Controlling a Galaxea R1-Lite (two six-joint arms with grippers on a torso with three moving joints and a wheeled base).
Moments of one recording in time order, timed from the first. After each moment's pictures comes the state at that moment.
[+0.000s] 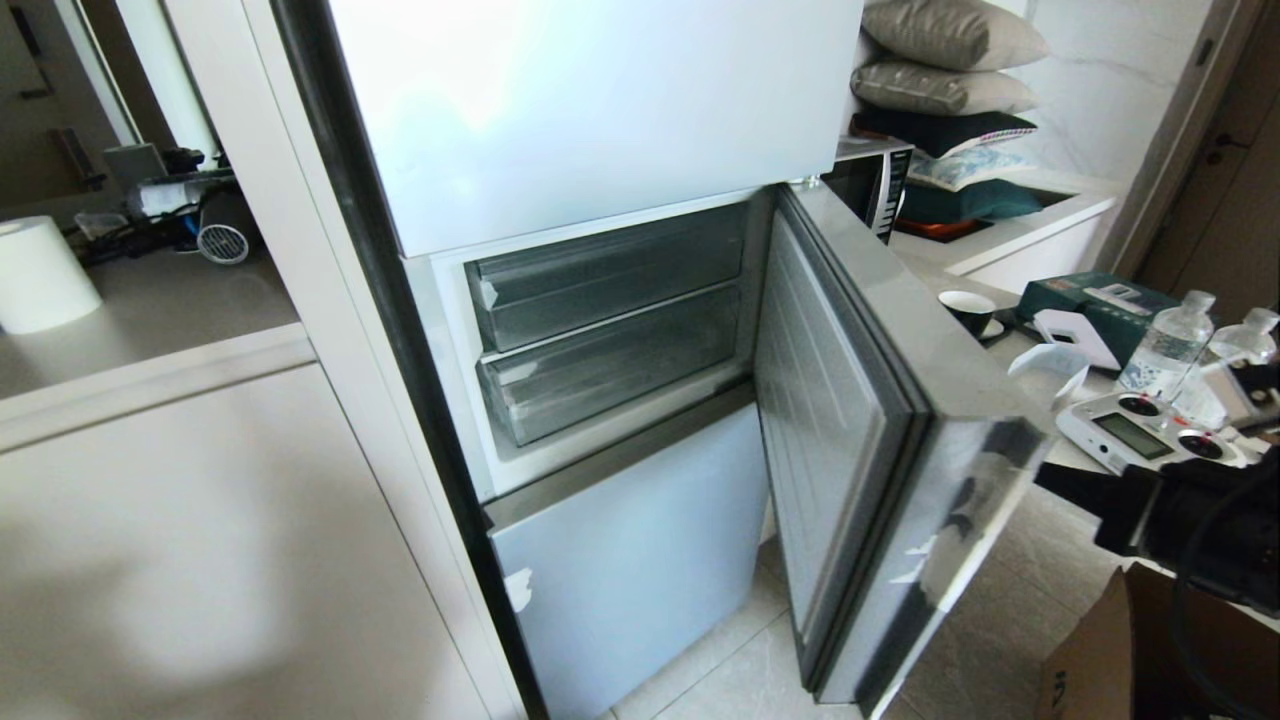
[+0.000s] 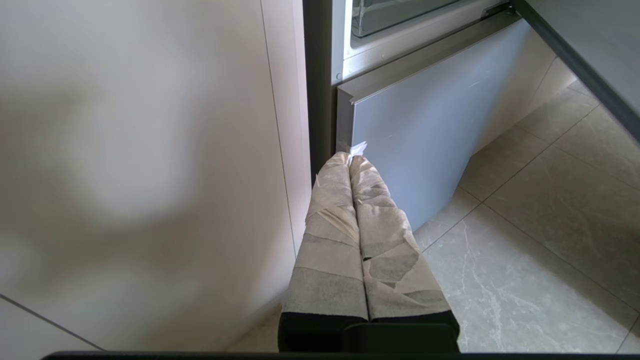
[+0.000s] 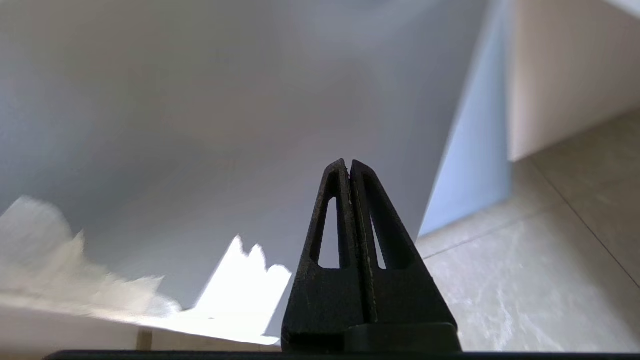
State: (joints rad) left arm 0.00 0.00 -0.05 0.12 0.01 0.01; right arm 0.08 1.36 -0.41 -0.75 0.38 0.36
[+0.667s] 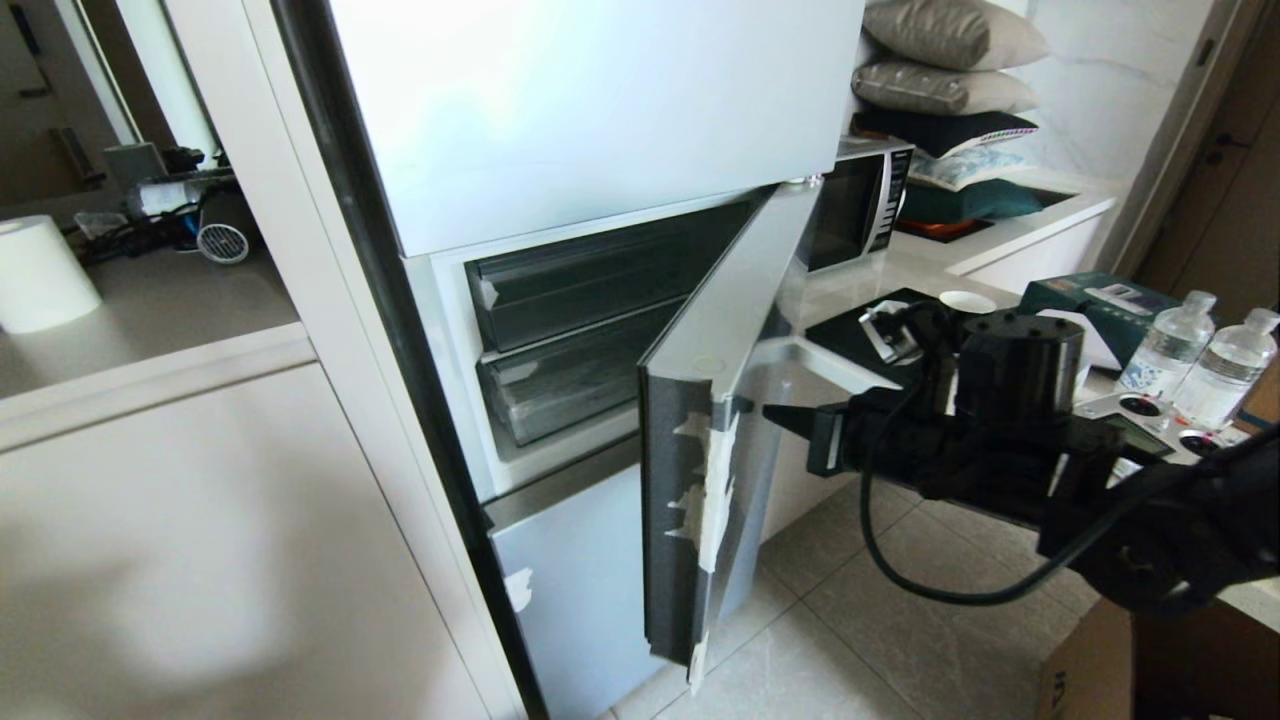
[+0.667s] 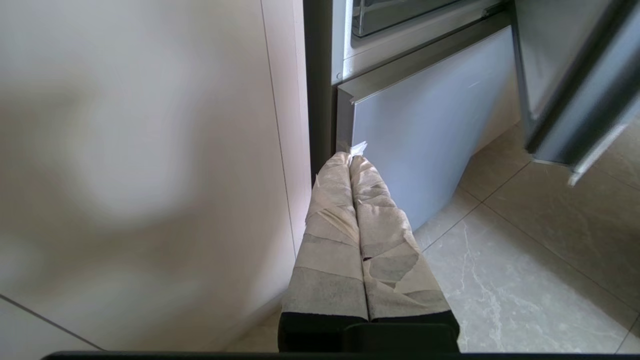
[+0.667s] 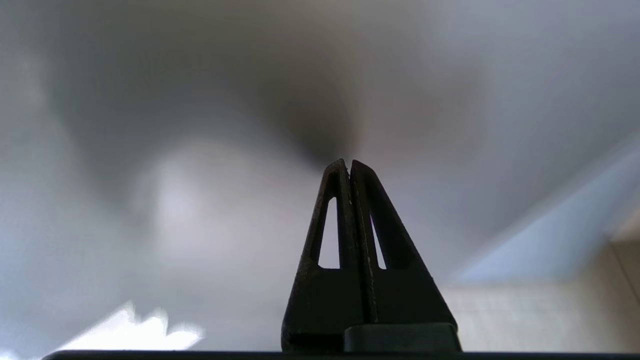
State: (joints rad) left arm 0.00 0.00 -0.05 0.12 0.01 0.01; right arm 0.46 1.85 -0.87 -0.82 0.27 0.25
